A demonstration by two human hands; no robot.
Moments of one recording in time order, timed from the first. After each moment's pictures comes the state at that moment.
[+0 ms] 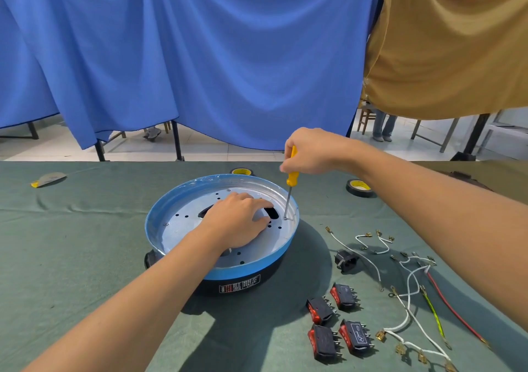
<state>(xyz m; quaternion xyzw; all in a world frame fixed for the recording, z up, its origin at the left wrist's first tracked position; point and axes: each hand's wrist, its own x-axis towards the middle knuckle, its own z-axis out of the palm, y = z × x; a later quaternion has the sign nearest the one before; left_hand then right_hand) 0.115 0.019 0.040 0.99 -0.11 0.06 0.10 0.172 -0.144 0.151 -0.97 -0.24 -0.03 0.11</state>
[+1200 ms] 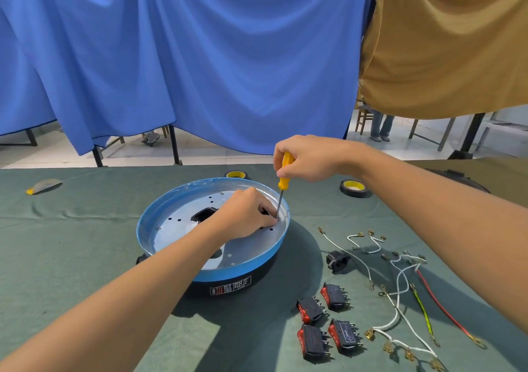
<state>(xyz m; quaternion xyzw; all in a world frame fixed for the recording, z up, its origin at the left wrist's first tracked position) 0.128 -0.004 0.048 0.96 -0.16 0.06 0.24 0.148 -0.162 0.160 -0.94 -0.31 0.02 0.10</state>
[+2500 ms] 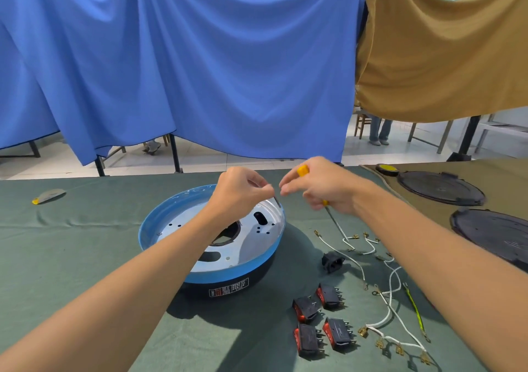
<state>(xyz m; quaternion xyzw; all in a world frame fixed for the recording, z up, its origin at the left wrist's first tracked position) 0.116 -0.012 0.087 0.90 -0.06 0.19 0.38 0.125 -0.187 0.124 -0.86 -0.16 0.10 0.48</state>
